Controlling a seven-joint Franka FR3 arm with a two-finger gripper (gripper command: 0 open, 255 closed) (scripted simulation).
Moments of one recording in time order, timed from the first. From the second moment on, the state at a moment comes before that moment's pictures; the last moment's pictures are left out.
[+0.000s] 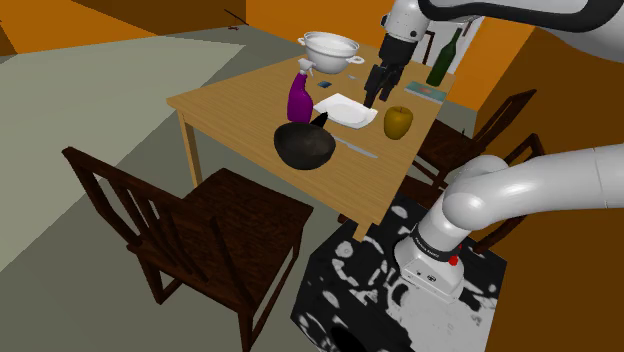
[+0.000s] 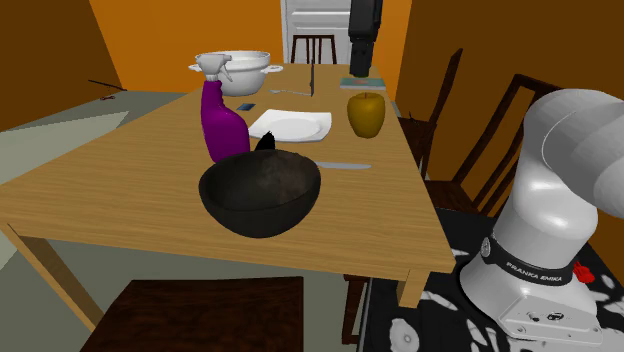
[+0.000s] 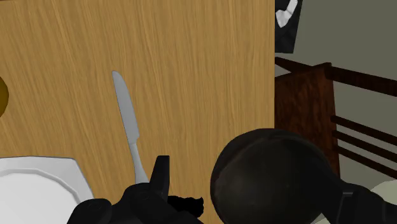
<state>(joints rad) -0.01 -0.76 -0.03 -2.40 0.05 1.66 -0.07</state>
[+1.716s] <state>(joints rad) -0.09 -0.36 -0.18 -2.76 -0.10 2.62 -0.27</state>
